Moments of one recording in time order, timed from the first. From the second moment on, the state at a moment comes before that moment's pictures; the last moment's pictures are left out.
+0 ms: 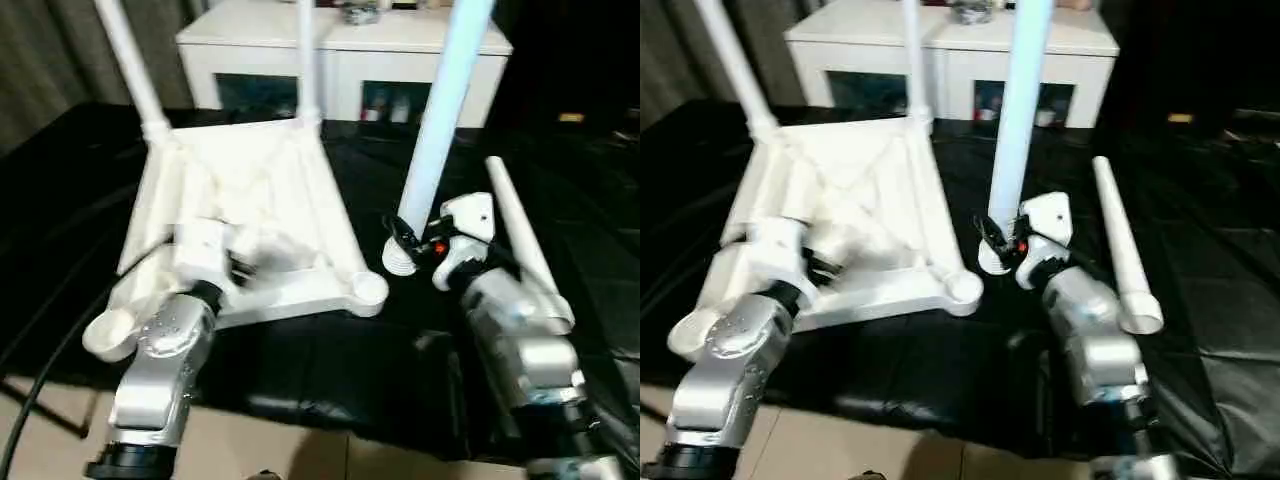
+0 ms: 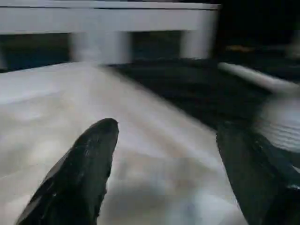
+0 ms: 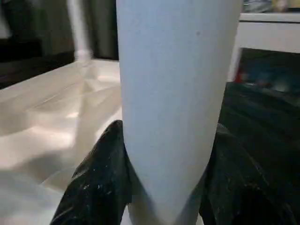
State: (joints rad) left arm -0.20 0.21 -0.05 -0.05 -0.20 0.26 -0.48; right arm -0.37 -0.22 -0.01 0.12 0.20 0.24 0.48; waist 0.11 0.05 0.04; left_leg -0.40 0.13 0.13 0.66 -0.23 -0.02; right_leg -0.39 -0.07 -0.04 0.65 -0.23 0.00
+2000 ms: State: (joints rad) left arm -0.75 0.36 -0.31 0.94 0.04 -0.07 -1.16; right arm -0.42 -0.32 0.04 0.14 0.33 0.34 0.81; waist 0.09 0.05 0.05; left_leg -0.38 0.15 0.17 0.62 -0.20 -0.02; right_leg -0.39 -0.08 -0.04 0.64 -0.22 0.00
